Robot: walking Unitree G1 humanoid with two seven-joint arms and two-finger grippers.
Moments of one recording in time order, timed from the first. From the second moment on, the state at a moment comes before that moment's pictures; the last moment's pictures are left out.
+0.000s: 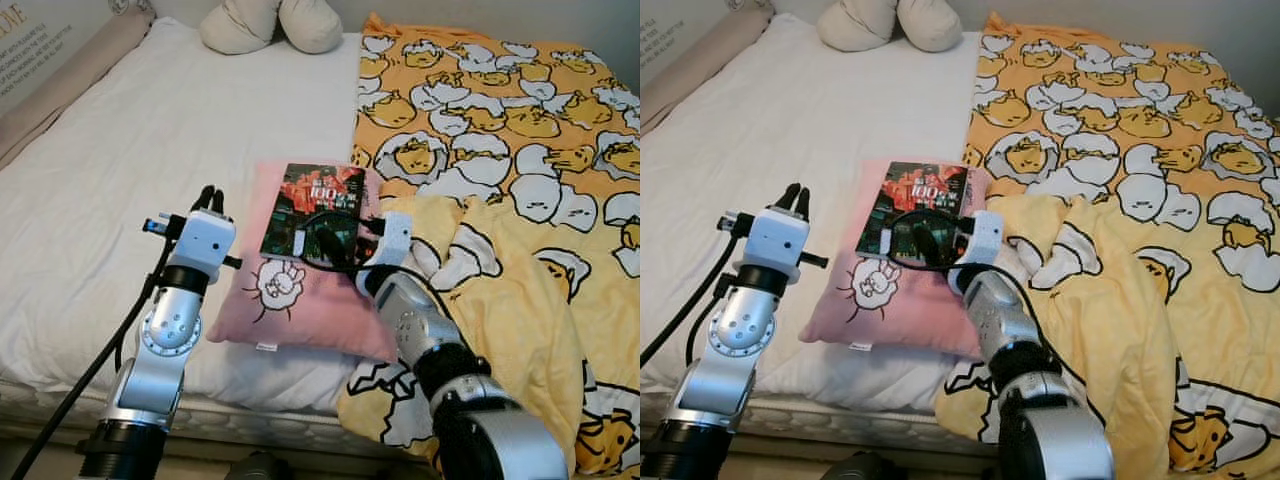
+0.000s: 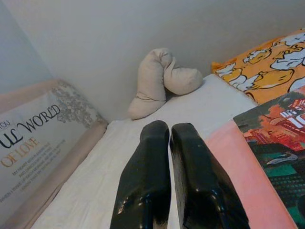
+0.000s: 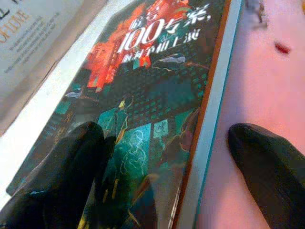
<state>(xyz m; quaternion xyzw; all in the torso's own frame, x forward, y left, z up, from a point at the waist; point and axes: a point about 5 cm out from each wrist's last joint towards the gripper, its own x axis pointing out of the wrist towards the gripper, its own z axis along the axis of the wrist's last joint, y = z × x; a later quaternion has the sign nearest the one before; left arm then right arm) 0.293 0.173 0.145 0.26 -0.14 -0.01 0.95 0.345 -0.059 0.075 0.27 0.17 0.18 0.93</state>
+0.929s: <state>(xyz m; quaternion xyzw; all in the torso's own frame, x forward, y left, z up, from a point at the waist) 0.293 0.174 0.146 0.26 -0.14 -0.01 0.95 0.347 -0.051 0.078 0.24 0.17 0.21 0.93</state>
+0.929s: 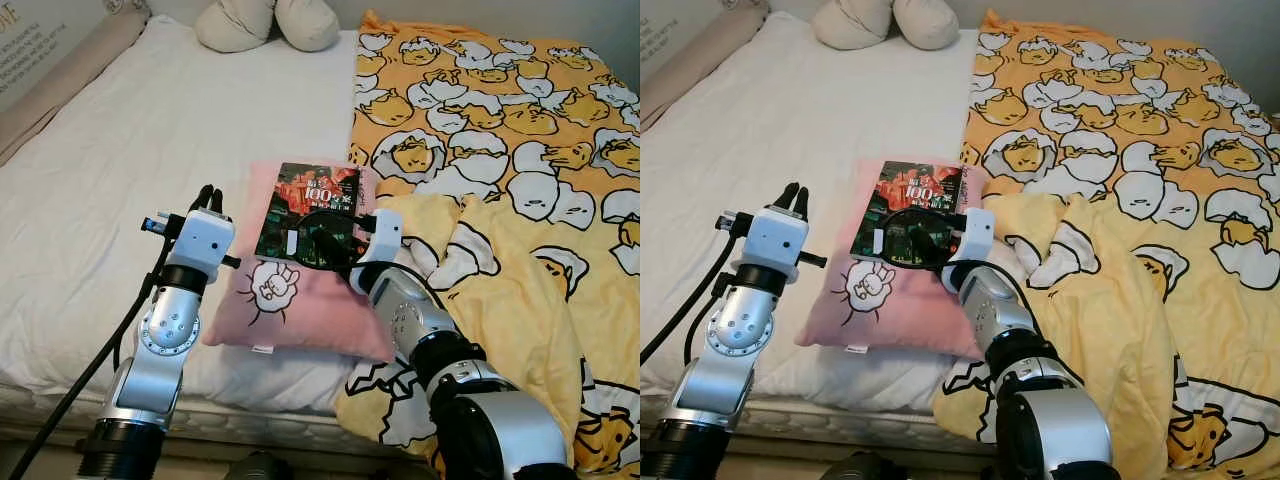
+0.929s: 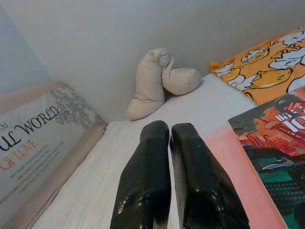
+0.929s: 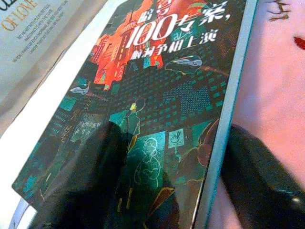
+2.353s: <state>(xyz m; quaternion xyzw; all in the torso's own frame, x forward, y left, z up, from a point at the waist) 0.323 0.152 0.121 0.10 -0.02 -0.02 1.00 0.319 -0.105 0.123 -0.02 -0.07 0.08 0.99</state>
